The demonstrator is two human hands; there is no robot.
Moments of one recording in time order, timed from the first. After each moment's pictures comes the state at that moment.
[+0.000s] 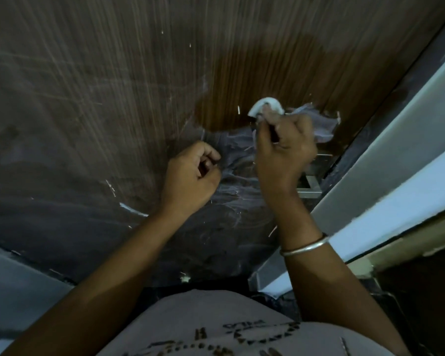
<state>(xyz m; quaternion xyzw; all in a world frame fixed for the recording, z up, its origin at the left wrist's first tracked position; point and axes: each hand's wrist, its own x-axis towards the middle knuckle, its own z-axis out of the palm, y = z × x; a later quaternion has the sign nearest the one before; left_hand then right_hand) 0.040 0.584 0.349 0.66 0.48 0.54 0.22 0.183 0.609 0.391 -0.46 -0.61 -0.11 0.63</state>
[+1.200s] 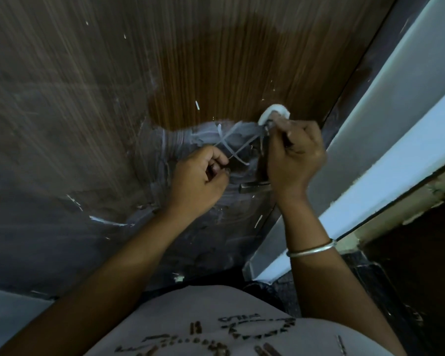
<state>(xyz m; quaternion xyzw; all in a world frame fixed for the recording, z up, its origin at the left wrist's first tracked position) 0.088 0.594 0.348 0.71 0.45 0.48 0.25 0.243 0.610 0.369 -0.53 -0.55 -0.10 0.64</state>
